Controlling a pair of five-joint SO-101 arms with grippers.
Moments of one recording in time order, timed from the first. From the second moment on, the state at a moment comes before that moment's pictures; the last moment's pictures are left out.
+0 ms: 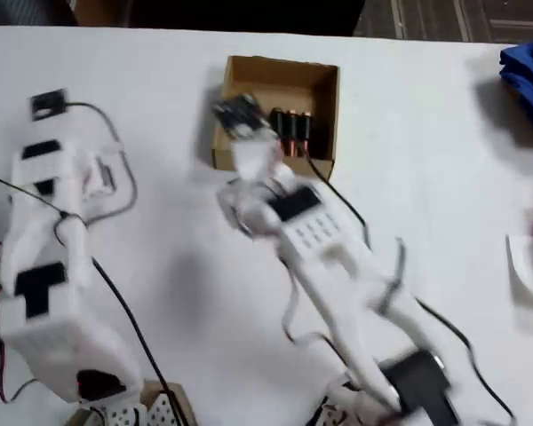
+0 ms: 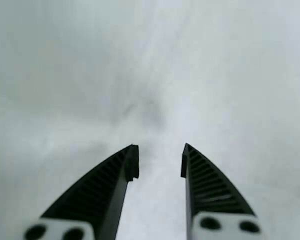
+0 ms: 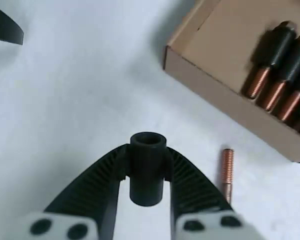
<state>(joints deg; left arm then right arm) -22.7 11.7 13.6 54.8 3.1 -32.9 -16.7 34.2 41.3 1.6</state>
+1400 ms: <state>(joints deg) 23.6 31.6 -25.6 84.3 5.1 5.8 -55.8 95.4 -34.5 -4.2</state>
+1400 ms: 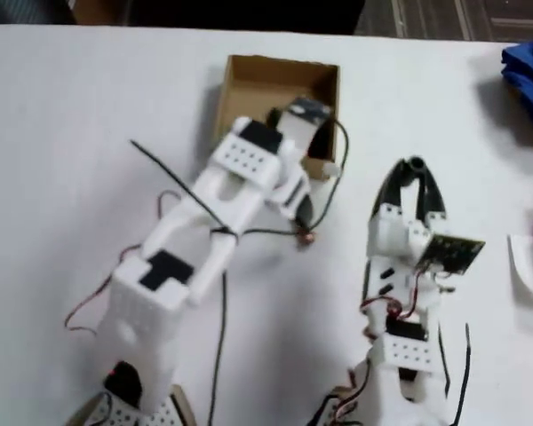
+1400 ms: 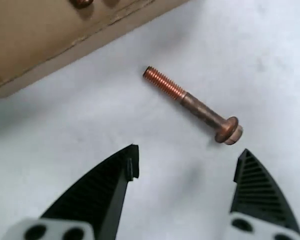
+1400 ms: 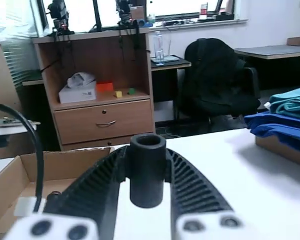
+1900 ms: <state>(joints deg) 23.8 41.1 -34.9 92.0 34.9 5.7 -55.8 95.4 -34.5 -4.7</state>
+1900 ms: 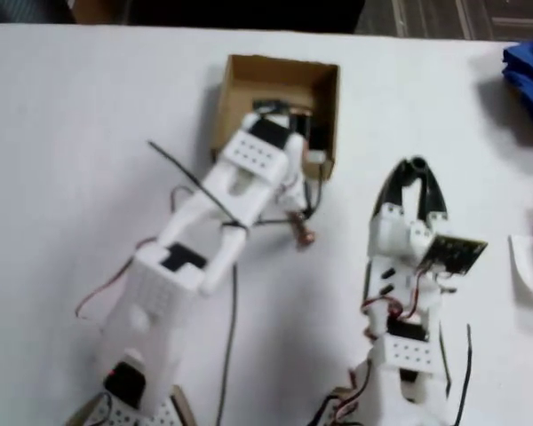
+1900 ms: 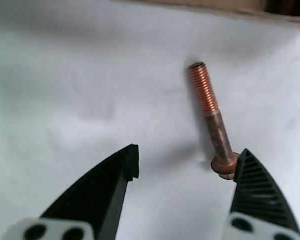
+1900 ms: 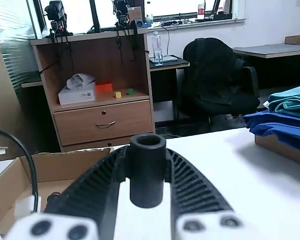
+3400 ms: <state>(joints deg) 14.5 52.6 -45.1 100.7 -11.7 6.0 -55.8 95.4 -34.5 -4.7</state>
